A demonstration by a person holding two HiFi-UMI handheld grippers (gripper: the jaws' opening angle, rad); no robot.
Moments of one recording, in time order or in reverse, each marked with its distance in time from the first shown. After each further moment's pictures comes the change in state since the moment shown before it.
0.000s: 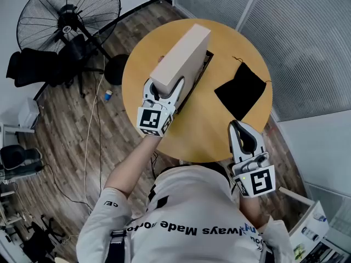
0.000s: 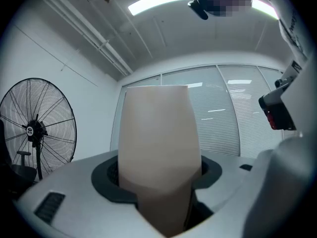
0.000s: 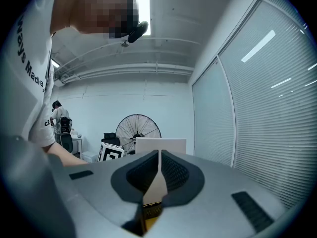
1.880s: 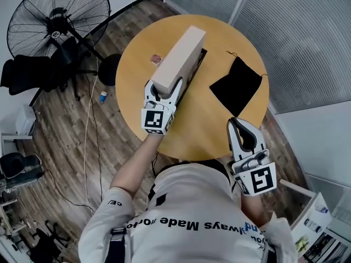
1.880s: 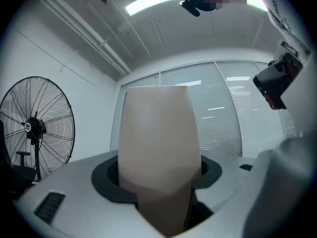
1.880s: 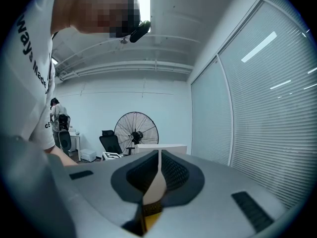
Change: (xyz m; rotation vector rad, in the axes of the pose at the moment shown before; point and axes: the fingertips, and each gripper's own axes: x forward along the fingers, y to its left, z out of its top) left arm 0.016 -0.009 -0.042 0.029 -0.007 0.005; right arm 0.001 -0.010 -0.003 -0.012 0.027 -0.021
